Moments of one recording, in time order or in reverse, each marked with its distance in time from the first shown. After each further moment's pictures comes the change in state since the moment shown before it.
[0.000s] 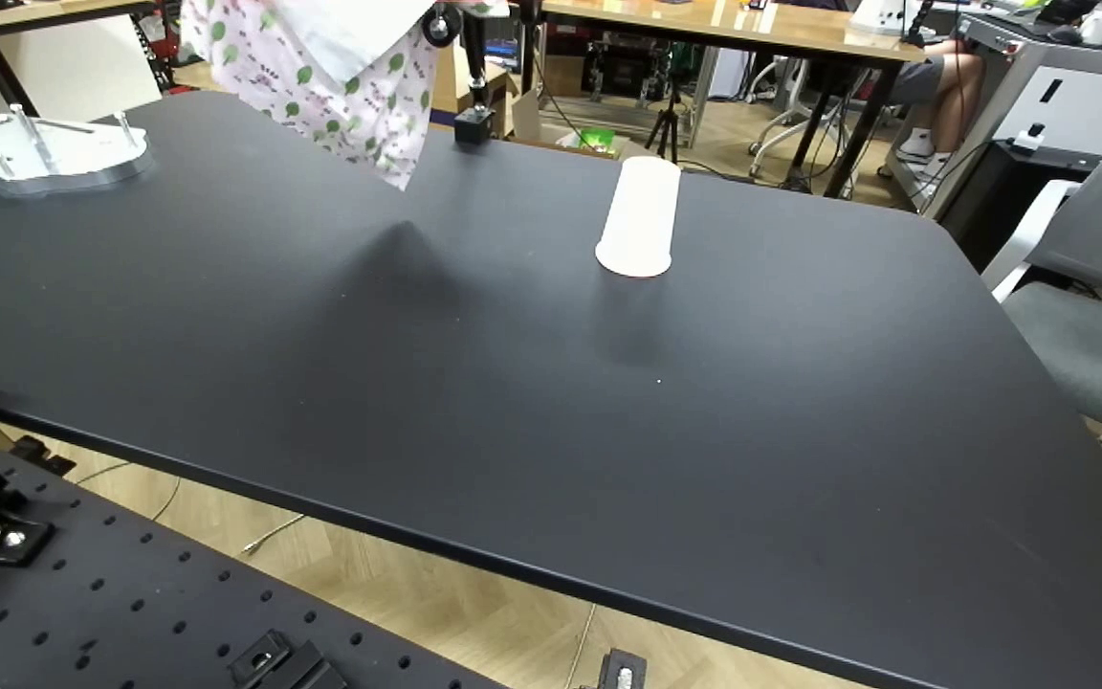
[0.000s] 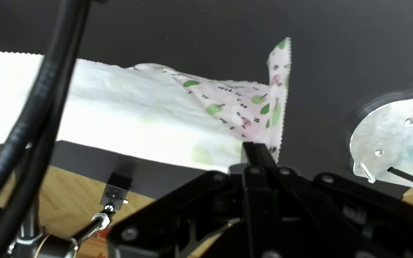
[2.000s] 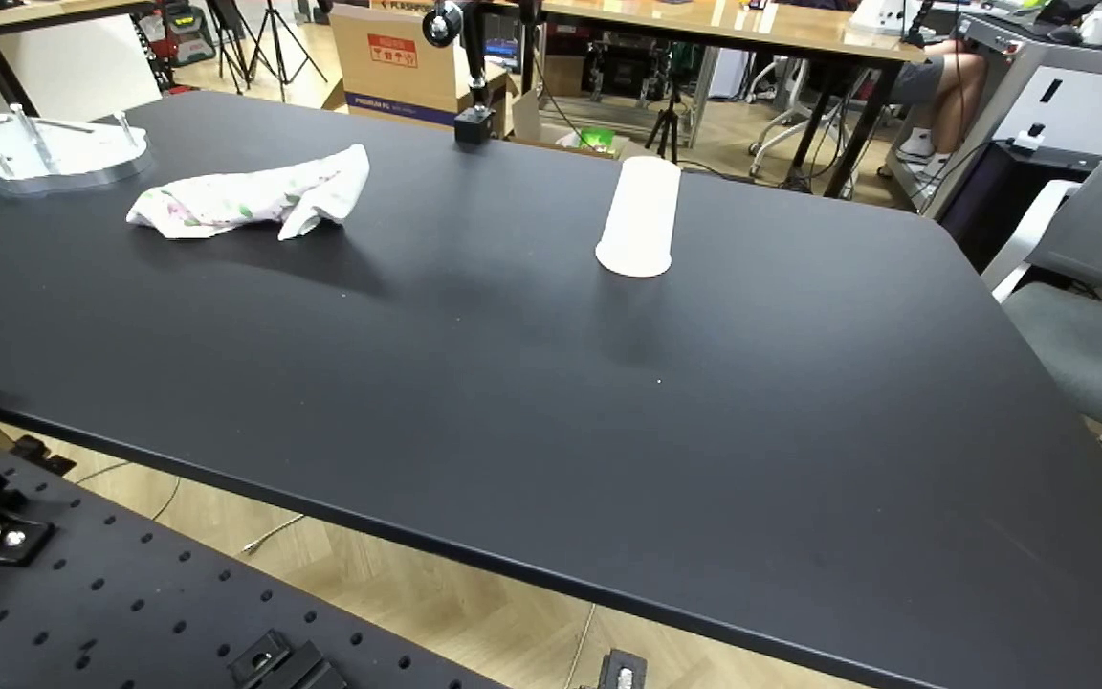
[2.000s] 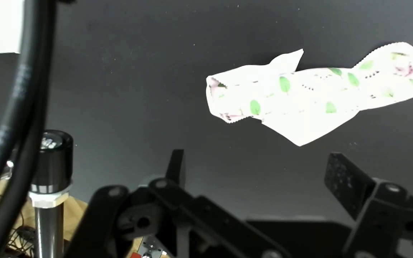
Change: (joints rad) arm -0.002 0.139 -0.025 -0.031 -0.334 0.062 0.257
